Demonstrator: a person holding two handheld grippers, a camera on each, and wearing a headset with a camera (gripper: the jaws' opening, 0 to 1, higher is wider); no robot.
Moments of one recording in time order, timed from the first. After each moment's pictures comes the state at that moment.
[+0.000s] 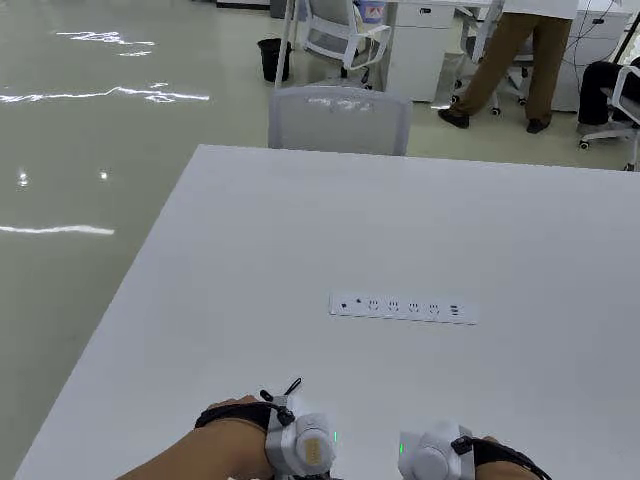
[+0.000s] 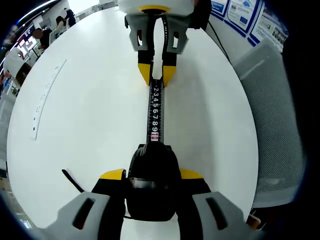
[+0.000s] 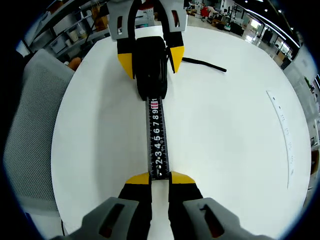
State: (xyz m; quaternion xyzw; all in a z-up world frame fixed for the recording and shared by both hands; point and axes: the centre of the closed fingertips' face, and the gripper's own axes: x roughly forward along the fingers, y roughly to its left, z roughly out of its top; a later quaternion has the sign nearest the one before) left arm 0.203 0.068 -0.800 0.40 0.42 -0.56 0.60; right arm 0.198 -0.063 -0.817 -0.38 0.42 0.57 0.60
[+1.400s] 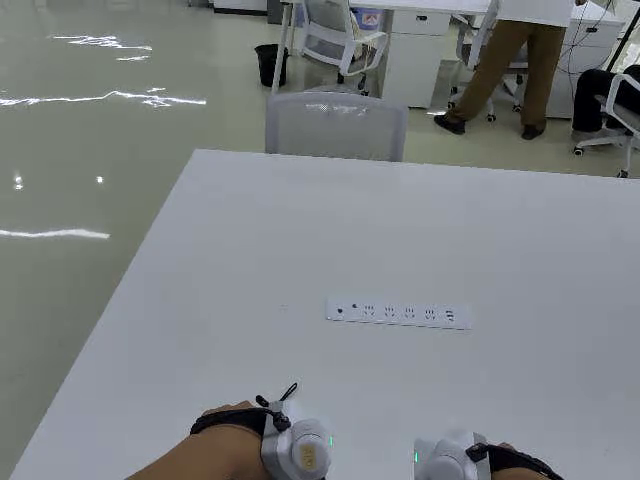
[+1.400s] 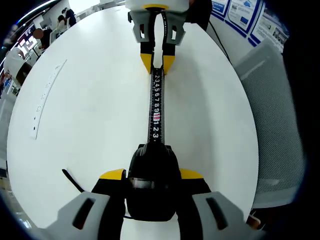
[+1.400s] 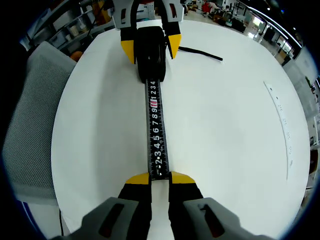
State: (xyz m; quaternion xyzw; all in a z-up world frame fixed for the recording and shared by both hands) left arm 0.200 0.066 -0.792 0.40 0.42 -0.55 0.60; right arm 0.198 -0.095 -0.810 -0.39 0.43 0.56 0.58
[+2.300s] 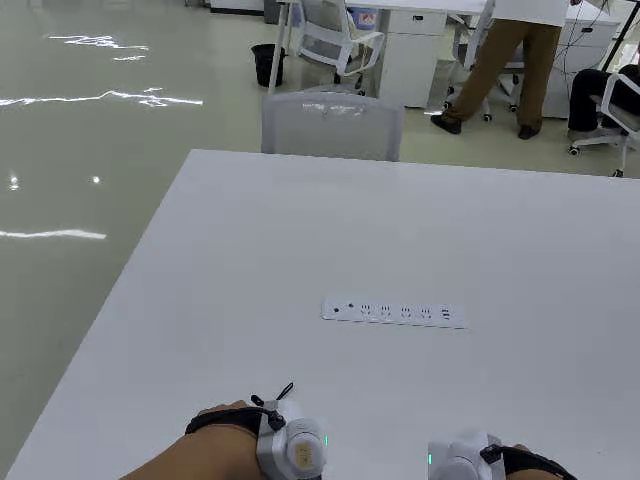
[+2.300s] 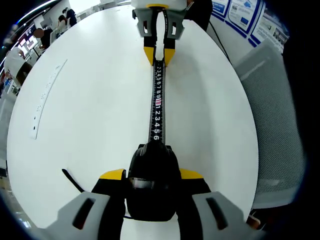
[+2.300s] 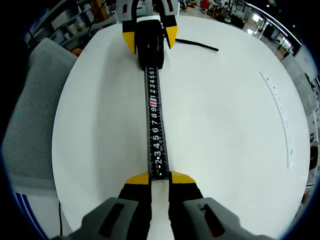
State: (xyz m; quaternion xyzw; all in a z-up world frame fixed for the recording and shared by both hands) left arm 0.197 0.065 -0.787 0.39 0.42 -0.55 0.60; right arm 0.195 -0.123 -0.812 -0.40 0.44 0.55 0.58
